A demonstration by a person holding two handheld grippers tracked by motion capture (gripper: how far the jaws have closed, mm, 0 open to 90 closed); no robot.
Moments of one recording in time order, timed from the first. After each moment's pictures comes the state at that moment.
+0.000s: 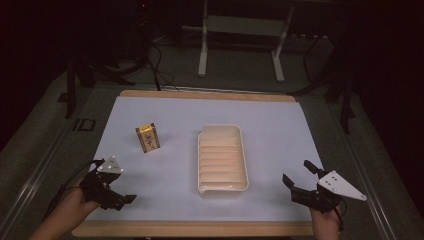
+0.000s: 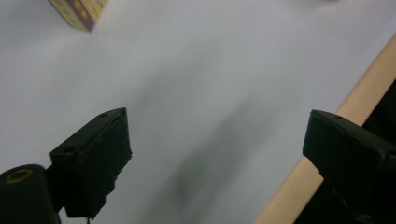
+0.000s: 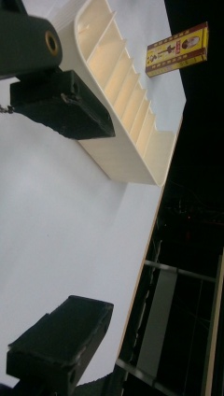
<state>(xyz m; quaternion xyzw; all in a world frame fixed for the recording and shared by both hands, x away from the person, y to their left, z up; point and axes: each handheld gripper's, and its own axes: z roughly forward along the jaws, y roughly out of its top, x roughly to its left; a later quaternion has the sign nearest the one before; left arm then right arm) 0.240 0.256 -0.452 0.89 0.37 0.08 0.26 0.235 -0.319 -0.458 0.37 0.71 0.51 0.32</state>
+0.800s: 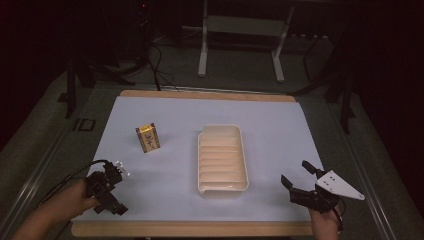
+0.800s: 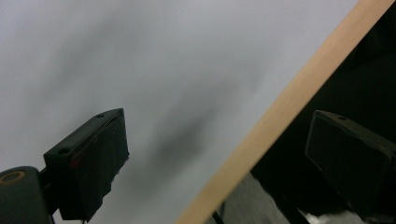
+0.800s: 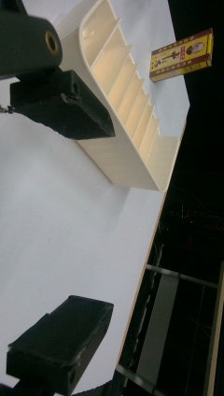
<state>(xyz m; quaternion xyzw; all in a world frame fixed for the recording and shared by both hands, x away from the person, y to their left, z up) 0.260 0.253 -0.462 0.92 0.37 -0.07 0.08 0.235 -0.316 -0.459 0.36 0.72 0.51 0.31</state>
